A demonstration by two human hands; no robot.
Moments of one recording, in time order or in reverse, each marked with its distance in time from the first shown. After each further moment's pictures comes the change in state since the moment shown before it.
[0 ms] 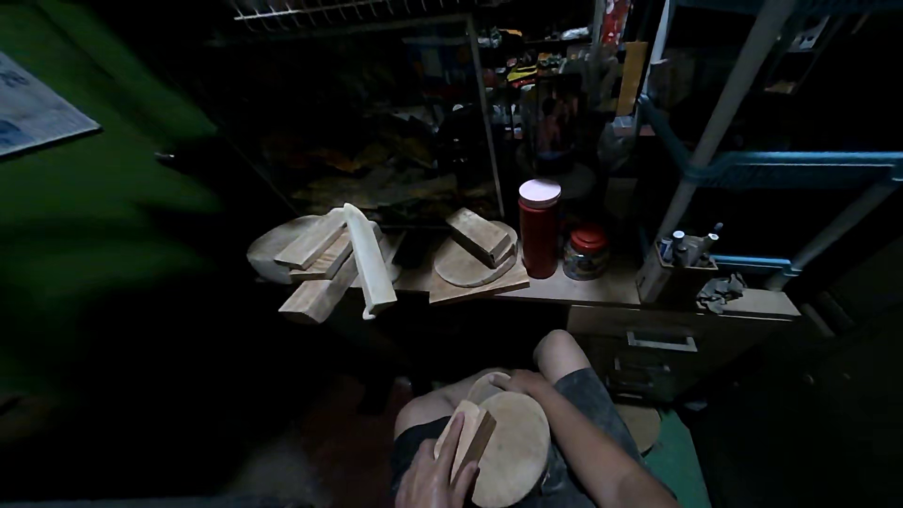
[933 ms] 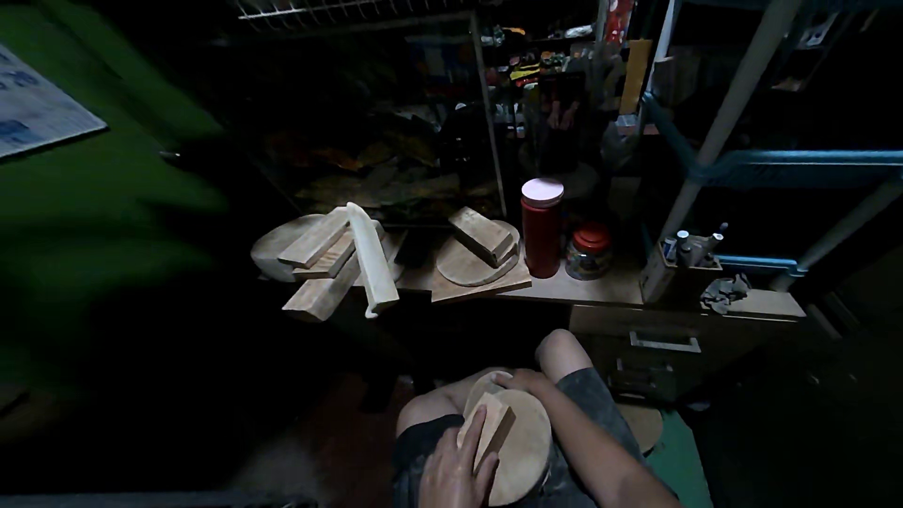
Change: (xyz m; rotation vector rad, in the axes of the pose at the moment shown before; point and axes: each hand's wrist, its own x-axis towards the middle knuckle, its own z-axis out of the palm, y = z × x) left_hand 0.007 0.026 0.006 0.009 -0.024 0.059; right_hand 0.002 0.001 0.000 0.000 0.008 -0.010
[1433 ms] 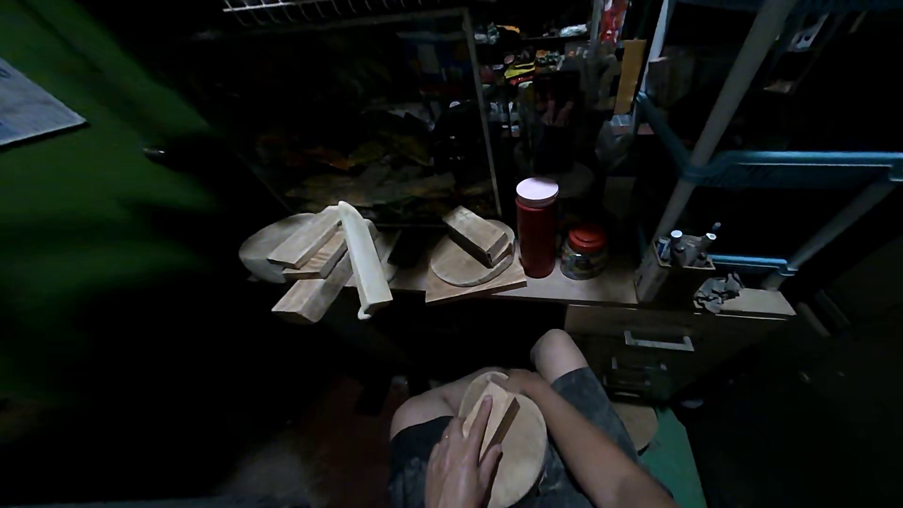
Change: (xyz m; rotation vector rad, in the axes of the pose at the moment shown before) left_hand 0.015 0.014 0.000 0.008 -0.059 0.013; right_hand -0.002 0.002 0.001 -0.010 0.013 -0.069
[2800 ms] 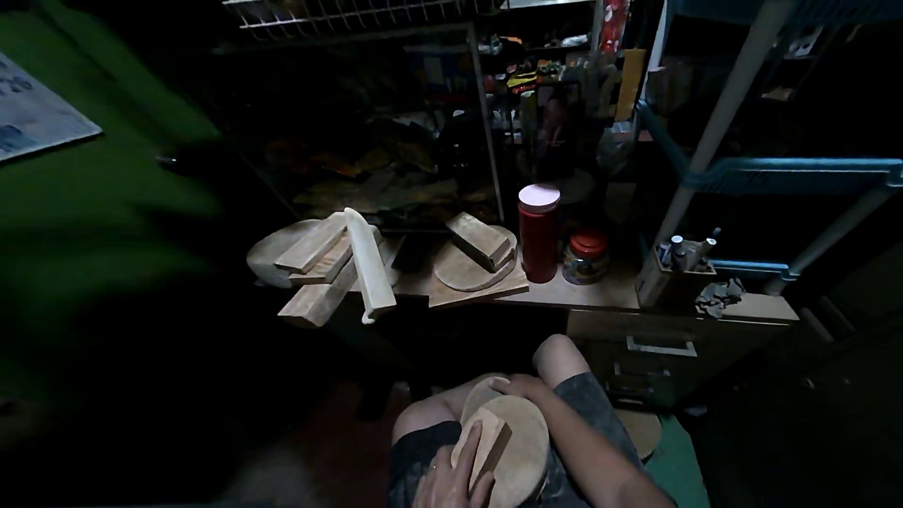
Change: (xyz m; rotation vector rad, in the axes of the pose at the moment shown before) left_hand -0.027 -0.016 0.002 0.003 0.075 0.005; right_hand 0.011 0.004 0.002 0.029 -0.013 0.054
